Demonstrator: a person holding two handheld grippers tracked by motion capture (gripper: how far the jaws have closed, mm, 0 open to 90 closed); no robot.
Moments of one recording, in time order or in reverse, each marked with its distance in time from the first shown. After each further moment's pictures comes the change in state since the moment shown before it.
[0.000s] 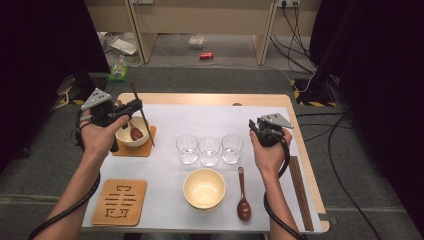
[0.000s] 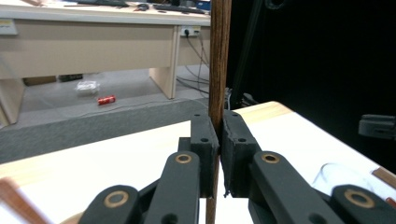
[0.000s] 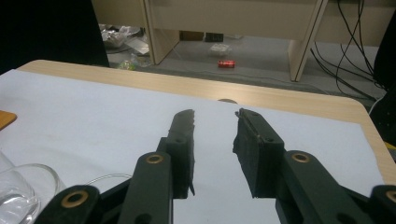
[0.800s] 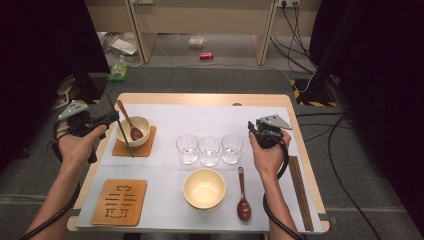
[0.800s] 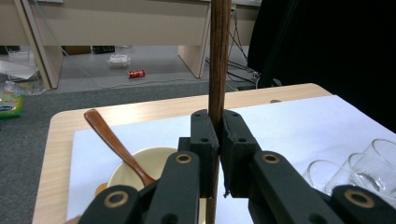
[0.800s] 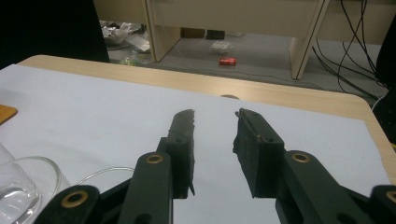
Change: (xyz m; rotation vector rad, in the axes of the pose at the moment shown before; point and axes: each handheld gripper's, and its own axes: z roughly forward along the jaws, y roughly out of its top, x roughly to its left) left arm 0.047 -0.029 -0.032 0.069 0.112 -0.061; right arm 0.002 -0.005 0.001 0.008 0.005 -0.007
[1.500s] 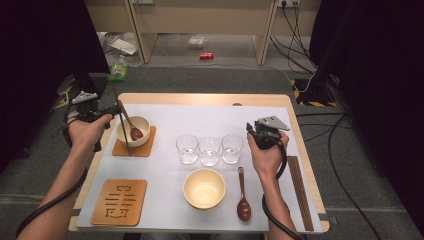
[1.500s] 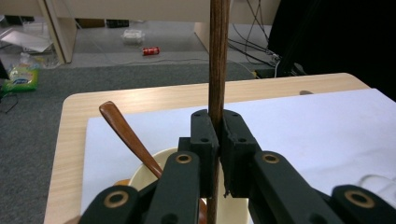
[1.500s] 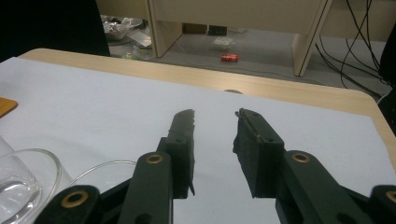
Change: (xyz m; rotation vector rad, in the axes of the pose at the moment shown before) left arm 0.024 0.012 0.049 0.108 0.075 -0.053; right arm 0.003 -0.004 0.004 0.017 0.006 -0.007
